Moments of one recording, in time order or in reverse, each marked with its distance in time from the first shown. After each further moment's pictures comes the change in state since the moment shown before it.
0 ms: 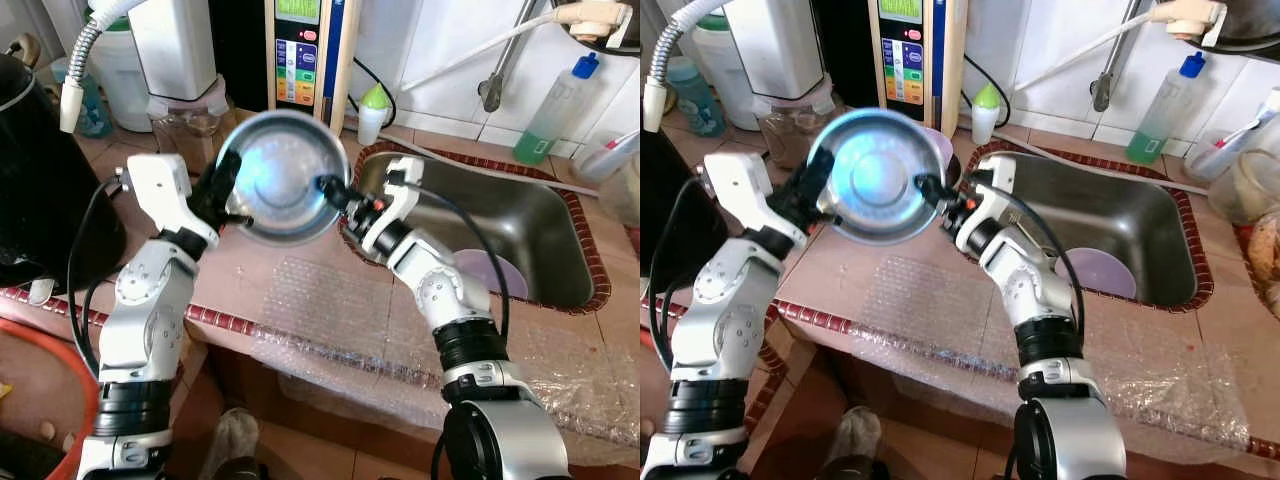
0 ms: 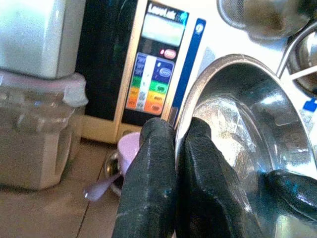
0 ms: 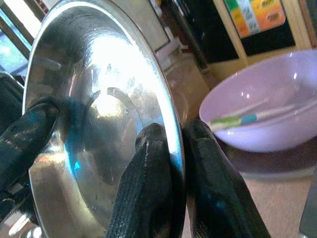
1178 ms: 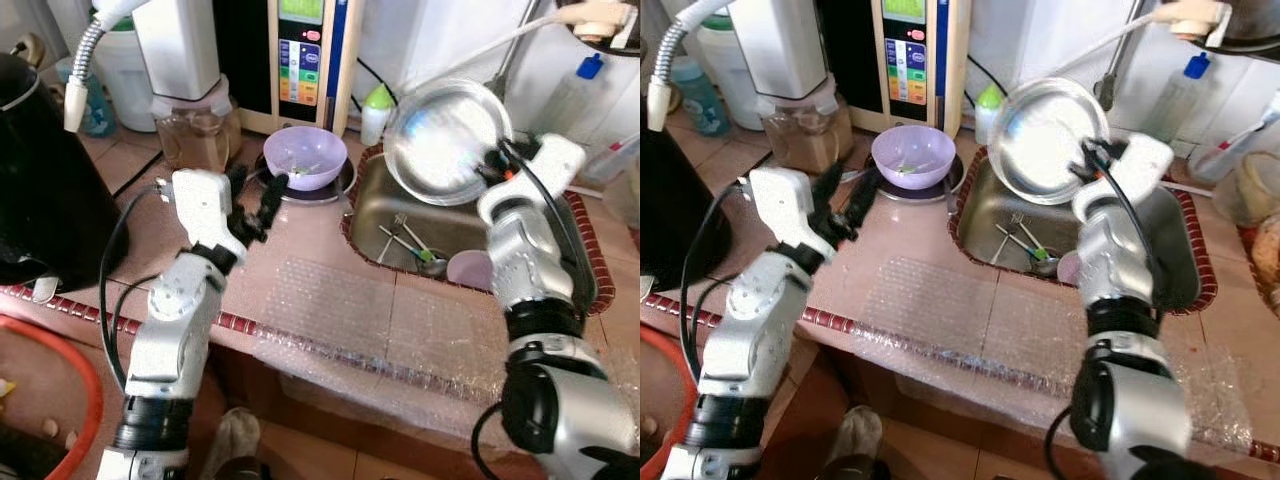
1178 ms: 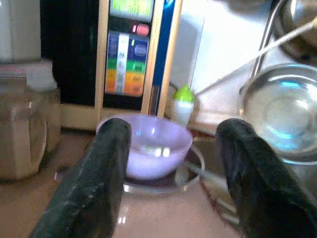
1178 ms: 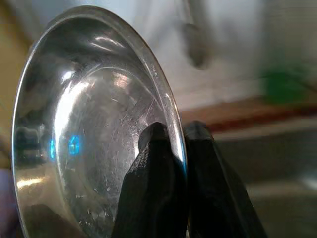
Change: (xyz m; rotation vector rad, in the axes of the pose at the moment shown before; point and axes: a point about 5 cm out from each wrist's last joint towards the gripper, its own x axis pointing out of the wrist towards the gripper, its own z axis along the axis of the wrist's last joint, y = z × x) left arm -0.009 -0.025 -0.031 0.092 0.076 -0.053; right arm -0.083 -0.101 0.079 -0.299 -0.283 -0.896
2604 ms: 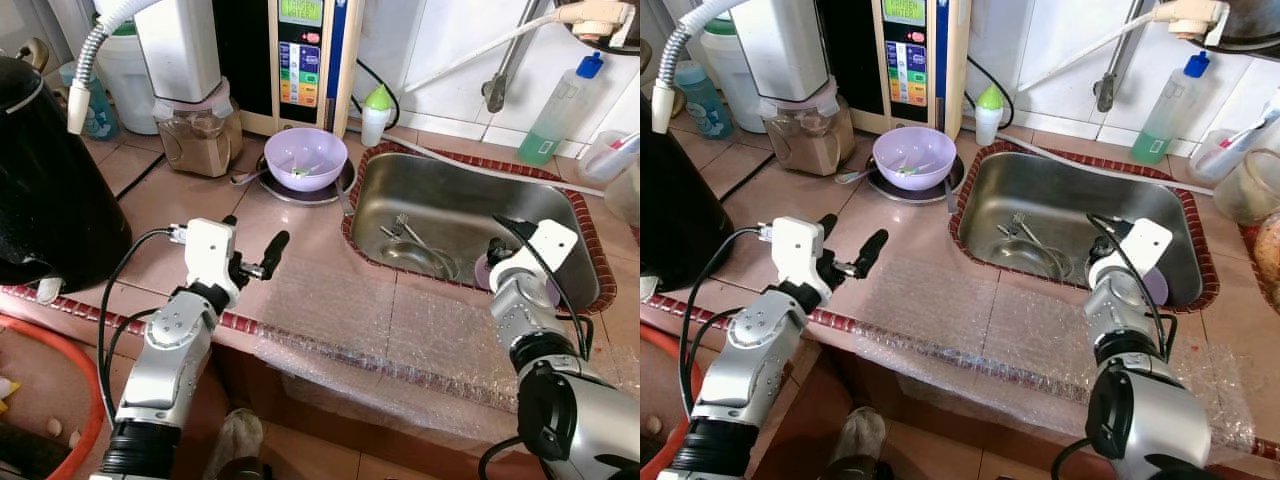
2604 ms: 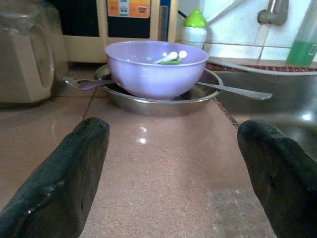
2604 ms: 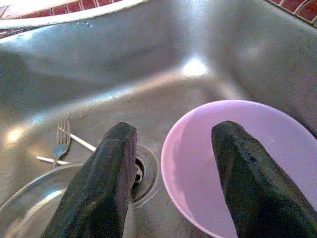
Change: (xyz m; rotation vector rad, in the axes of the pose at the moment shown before) left arm -0.024 0.011 -0.043 0.069 0.196 -0.010; right arm -0.029 -0.059 -0.067 -0.076 0.272 -0.320
